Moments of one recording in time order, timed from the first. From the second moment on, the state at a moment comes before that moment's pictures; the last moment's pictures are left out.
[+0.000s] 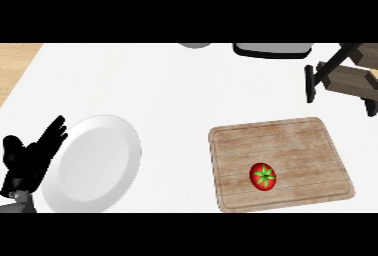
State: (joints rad) left arm -0.02 0.28 0.20 -1.39 0.01 -0.15 0.18; right arm -1.56 -0.82 -0.02 -0.37 1.18 0.04 0.03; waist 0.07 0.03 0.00
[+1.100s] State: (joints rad) left arm -0.03 0.25 0.18 -1.37 -0.02 -0.14 0.16; right arm -1.62 -0.88 -0.05 -0.09 1.20 0.25 0.17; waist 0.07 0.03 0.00
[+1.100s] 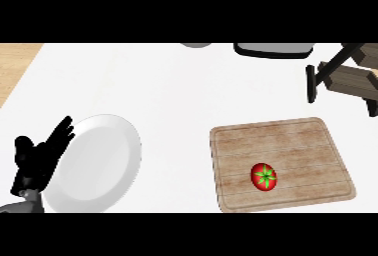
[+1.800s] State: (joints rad) left arm -0.02 0.27 0.20 -1.35 -0.01 -0.16 0.15; right arm -1.72 -1.04 -0.28 -0.13 1.01 0.14 0.35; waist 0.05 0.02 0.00
